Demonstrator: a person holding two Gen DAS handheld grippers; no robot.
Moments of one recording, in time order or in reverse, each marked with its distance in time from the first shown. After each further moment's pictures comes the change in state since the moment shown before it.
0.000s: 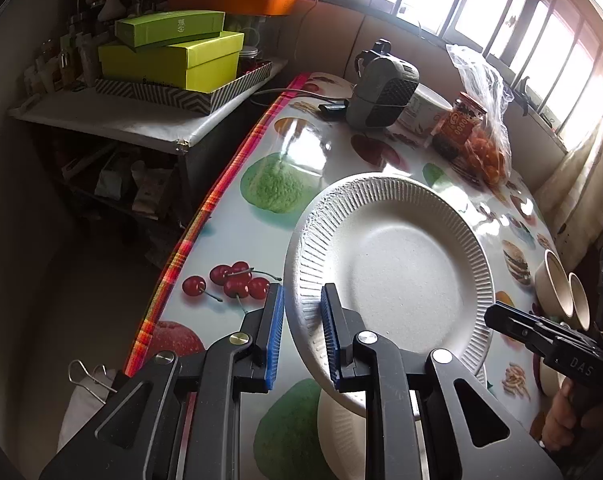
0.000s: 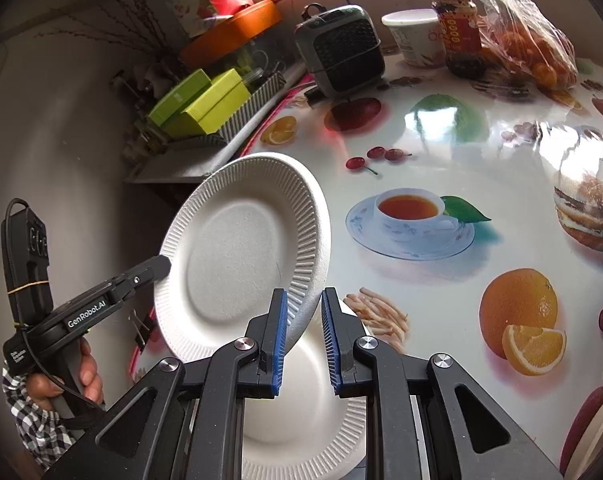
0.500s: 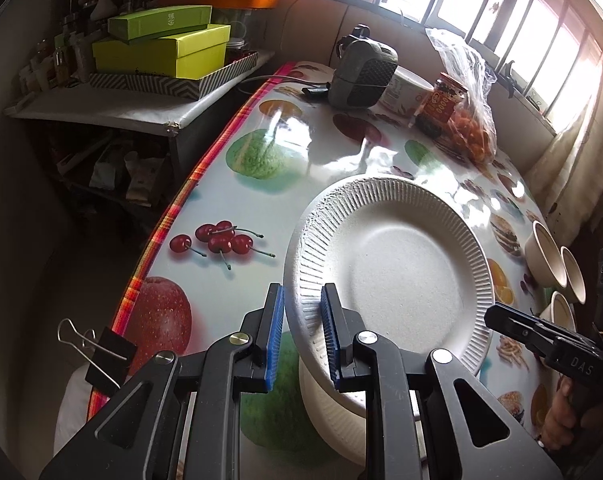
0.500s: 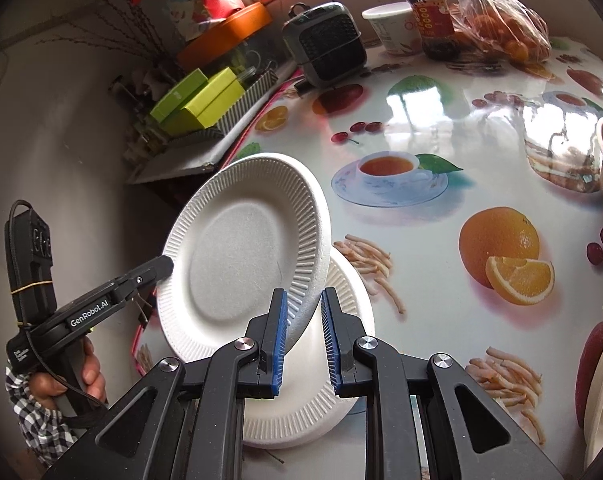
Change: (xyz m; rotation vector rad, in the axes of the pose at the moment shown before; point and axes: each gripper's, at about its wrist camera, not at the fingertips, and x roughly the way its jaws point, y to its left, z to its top) left arm -0.010 -0.012 -0.032 0.031 0.019 -0.020; right arm -0.022 -0.008 -0.041 0.041 -0.012 0.002
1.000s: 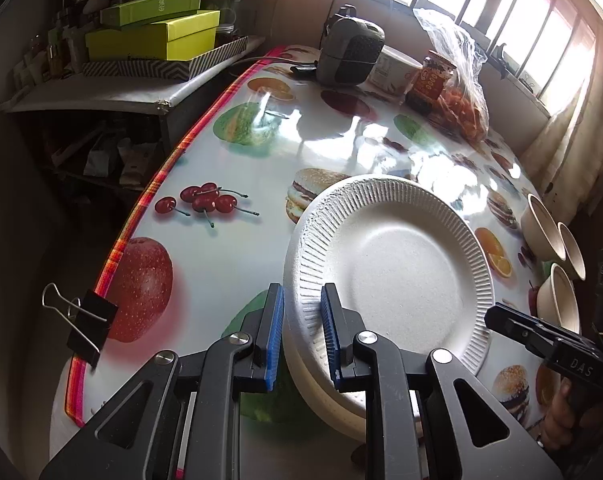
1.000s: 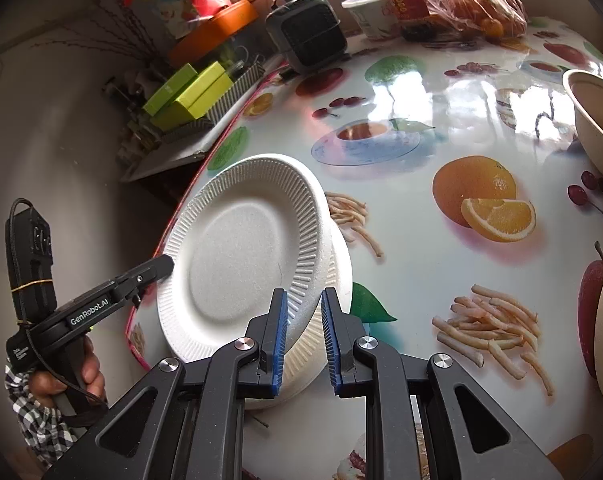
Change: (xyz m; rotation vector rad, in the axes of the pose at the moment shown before) left arm 0.002 -0.010 -0.027 0.018 0.036 -0.012; right arm -0.008 -0.011 -0.032 0.037 0.007 -0.013
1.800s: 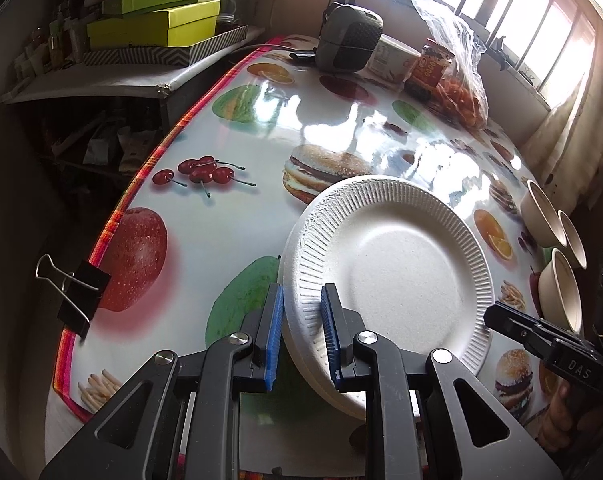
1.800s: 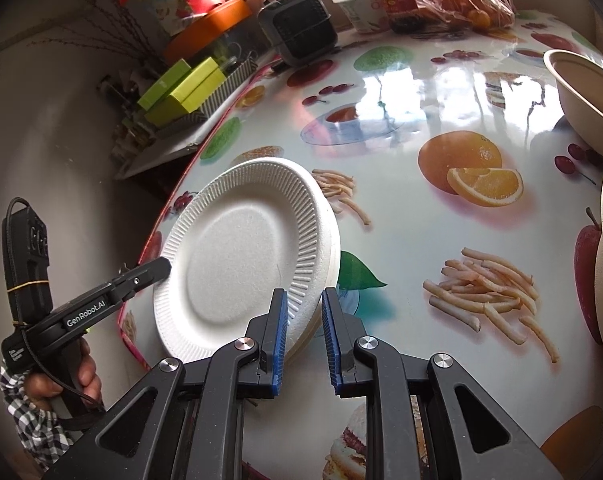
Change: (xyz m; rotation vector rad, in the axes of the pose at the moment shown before) left arm 0.001 -0.003 -0.016 -0.005 0.023 0.003; right arm -0.001 -0.003 -0.014 0.008 -0.003 -0.023
